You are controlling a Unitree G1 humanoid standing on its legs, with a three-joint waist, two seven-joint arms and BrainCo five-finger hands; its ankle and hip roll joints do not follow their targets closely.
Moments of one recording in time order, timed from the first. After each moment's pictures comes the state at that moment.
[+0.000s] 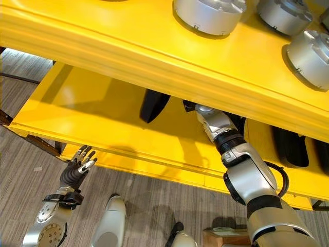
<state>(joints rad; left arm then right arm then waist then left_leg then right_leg) 0.18 0.50 -0.11 0.02 -0.82 -0.19 0.00 -1.10 -0.44 0.49 0.75 0.40 -0.04 -0.20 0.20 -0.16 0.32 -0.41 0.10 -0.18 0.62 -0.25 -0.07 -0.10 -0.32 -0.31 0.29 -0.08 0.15</state>
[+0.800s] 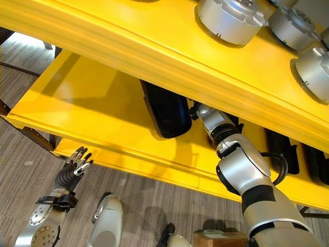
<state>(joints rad) 0.22 0.54 -0.09 0.02 -0.82 -0.18 -0.04 -1.22 -0.41 0.64 1.16 0.21 0.01 -0.09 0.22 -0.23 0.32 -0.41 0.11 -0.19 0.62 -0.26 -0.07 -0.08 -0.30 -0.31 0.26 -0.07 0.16</state>
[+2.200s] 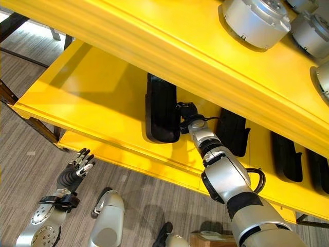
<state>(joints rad) 0.21 0.56 -0.13 0.02 -0.84 -0.16 -0.01 -1.13 -0.24 0.42 1.31 0.42 0.02 -0.17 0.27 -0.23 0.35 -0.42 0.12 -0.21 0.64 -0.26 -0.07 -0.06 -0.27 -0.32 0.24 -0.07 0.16</state>
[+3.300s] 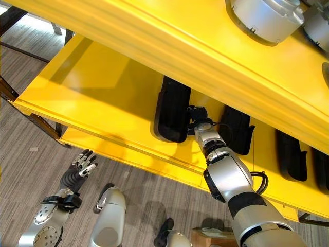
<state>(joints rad) 0.21 0.57 -0.16 0.02 -0.84 -0.16 0.01 -1.13 -0.28 0.36 1.39 0.43 0.02 -0.23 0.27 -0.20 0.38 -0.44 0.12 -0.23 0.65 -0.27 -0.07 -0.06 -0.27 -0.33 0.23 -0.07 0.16</state>
